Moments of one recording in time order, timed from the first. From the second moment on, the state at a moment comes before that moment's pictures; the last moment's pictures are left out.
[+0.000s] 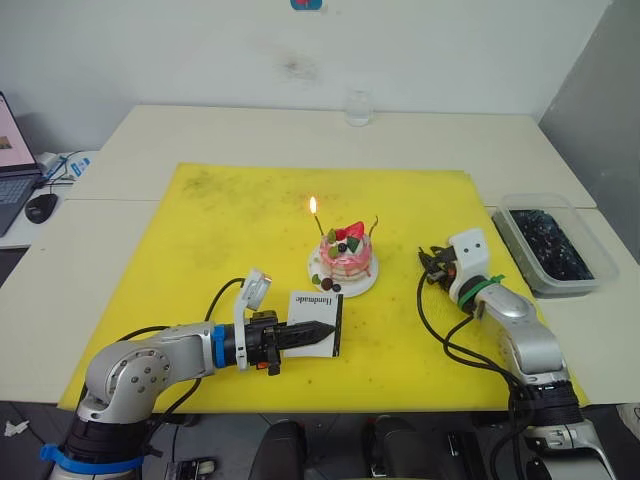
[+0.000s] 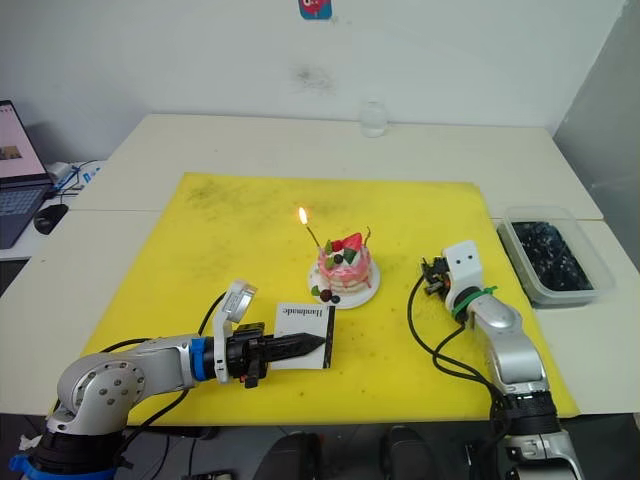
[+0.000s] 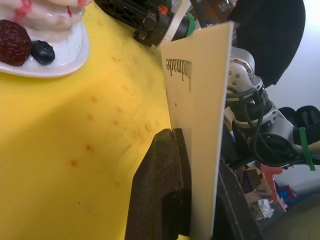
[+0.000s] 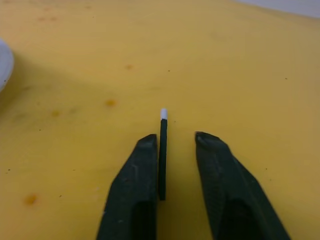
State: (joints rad) left arm -0.14 0.60 0.08 -0.36 -1.07 1.10 -0.75; right arm -0.31 -0.33 0.01 -0.04 0.12 0.48 0.34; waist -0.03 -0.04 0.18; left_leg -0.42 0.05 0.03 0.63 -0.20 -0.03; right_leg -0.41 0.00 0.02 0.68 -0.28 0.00
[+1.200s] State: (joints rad) left arm -0.17 0.59 0.07 -0.35 -1.07 1.11 -0.74; right arm 0.18 -0.31 0.04 -0.63 0.25 0.61 0.35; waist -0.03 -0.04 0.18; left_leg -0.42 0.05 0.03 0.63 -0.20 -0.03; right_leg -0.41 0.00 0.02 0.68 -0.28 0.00
